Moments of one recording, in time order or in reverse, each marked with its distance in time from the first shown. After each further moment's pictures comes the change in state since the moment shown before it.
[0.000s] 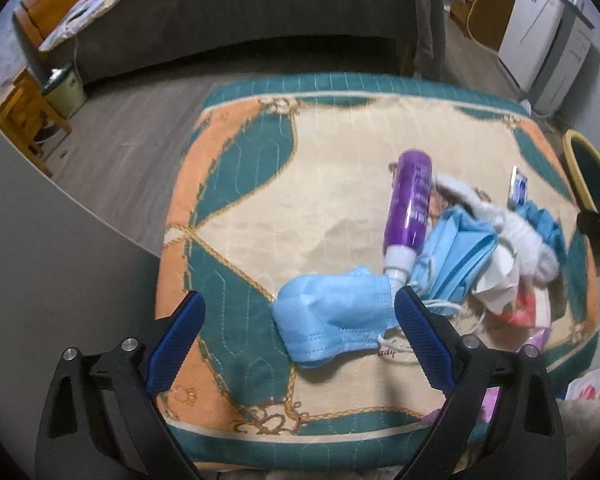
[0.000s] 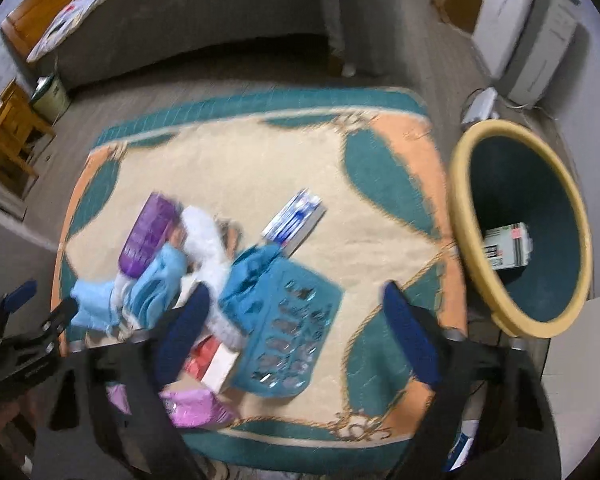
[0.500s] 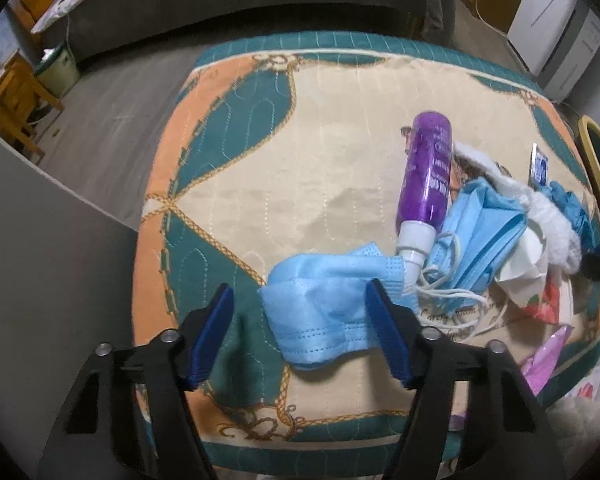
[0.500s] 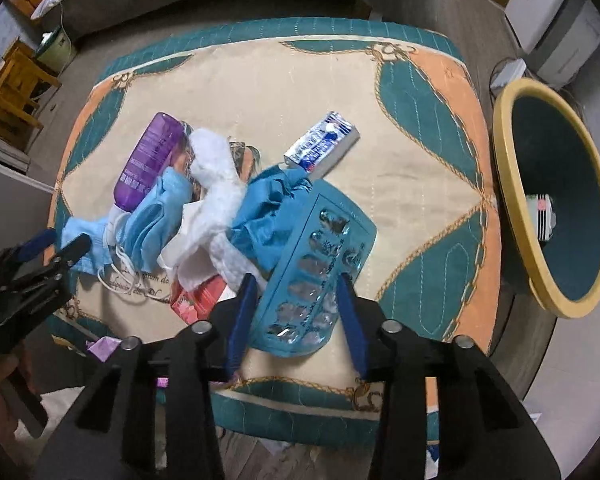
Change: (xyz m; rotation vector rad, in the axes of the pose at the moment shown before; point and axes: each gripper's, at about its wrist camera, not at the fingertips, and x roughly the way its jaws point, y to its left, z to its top) left arm 0.032 -0.001 -0.002 -0.010 0.101 -0.010; right arm 0.021 0.003 -0.016 -0.021 0.155 0.031
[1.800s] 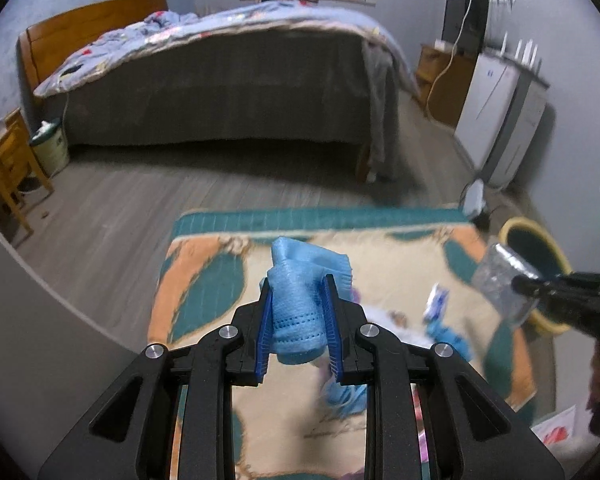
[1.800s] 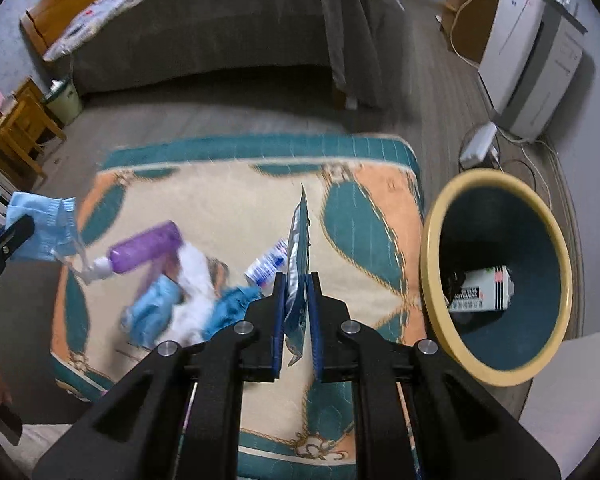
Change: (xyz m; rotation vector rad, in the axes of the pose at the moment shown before) left arm -0.128 -0.025 0.048 0.005 -0.437 -0.133; right arm -0.078 -0.026 0.038 -0.032 -0.300 -0.022
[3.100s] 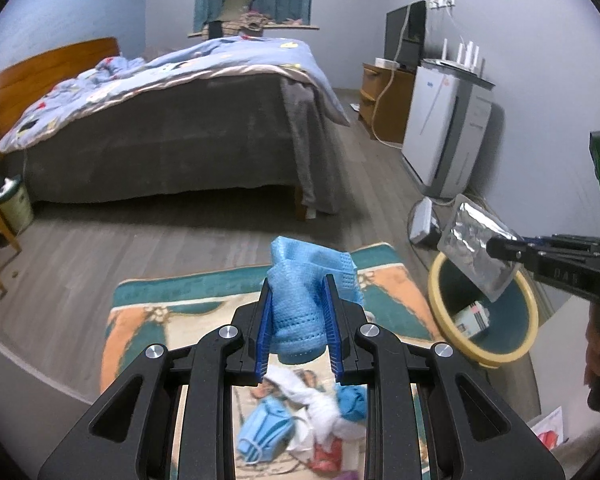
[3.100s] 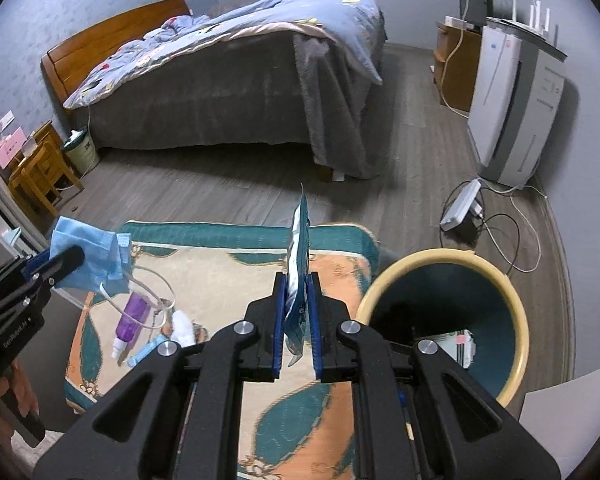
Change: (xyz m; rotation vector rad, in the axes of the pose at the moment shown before) left arm -0.006 -0.105 0.040 0.138 -0.099 -0.111; right arm -0.067 -0.080 0.030 0.028 -0.193 0.035
